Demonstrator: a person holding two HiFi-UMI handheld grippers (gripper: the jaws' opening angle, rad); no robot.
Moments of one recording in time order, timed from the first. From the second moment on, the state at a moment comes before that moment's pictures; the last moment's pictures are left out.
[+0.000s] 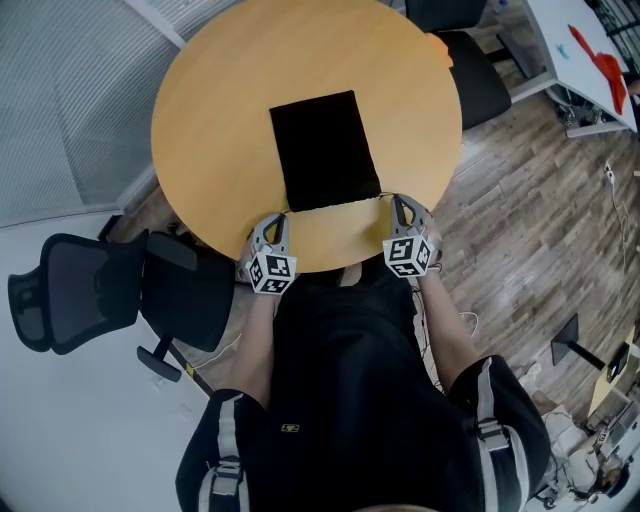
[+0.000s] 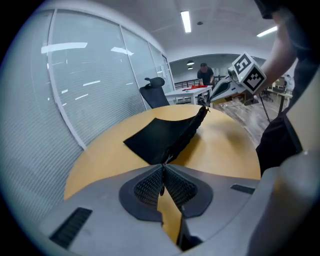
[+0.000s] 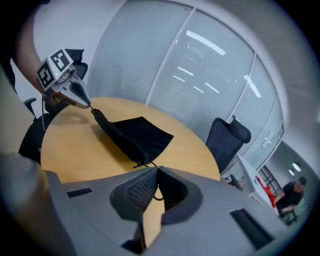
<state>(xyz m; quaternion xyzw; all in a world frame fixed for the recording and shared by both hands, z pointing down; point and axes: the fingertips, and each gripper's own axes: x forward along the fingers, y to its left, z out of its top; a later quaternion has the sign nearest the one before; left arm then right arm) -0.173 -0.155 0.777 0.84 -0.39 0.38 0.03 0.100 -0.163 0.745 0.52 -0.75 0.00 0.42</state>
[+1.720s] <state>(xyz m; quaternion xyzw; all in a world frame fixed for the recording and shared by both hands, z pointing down) -0.176 -0.216 0.377 0.76 -0.58 0.18 -0.23 0.134 -0.230 0.361 0.63 -0.71 -0.28 0.15</state>
